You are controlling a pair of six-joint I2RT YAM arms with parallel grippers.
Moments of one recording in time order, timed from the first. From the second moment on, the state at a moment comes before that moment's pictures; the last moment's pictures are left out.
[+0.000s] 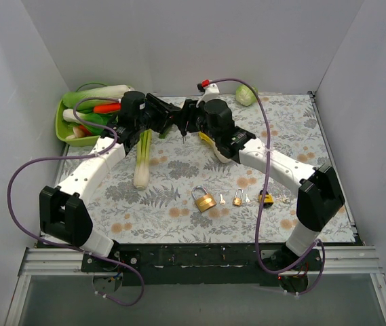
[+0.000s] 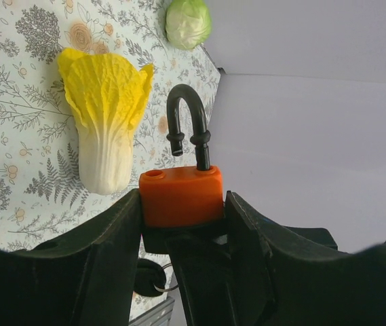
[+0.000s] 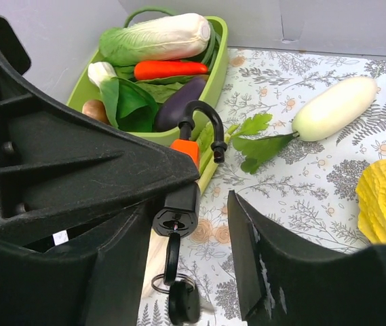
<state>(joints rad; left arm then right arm) -0.39 1.49 1.32 -0.23 0.16 -1.28 0.77 1.69 1.41 0.11 0.09 0.46</state>
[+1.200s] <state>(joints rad) -0.14 1.22 1.11 -0.14 1.00 -0.25 0.56 1.36 1.19 0.06 -0.80 0.20</state>
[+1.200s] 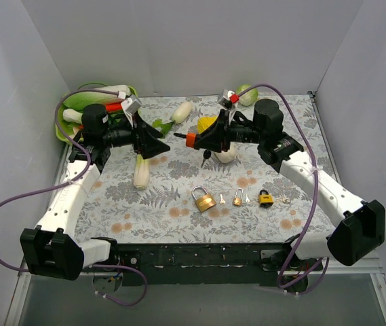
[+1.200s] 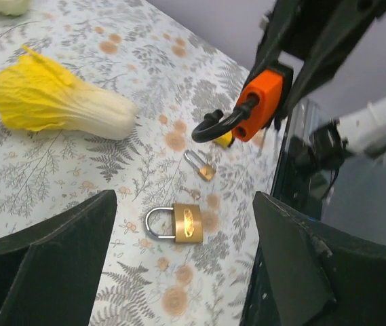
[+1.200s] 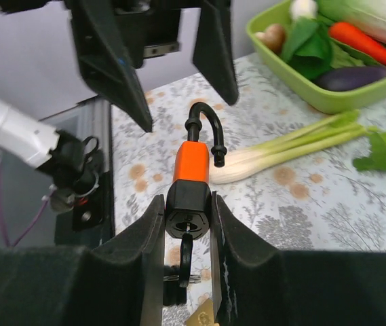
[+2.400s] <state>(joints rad) -0.37 1.16 1.18 -0.40 1.07 0.37 0.56 1.28 1.20 -0.11 -1.05 0.08</state>
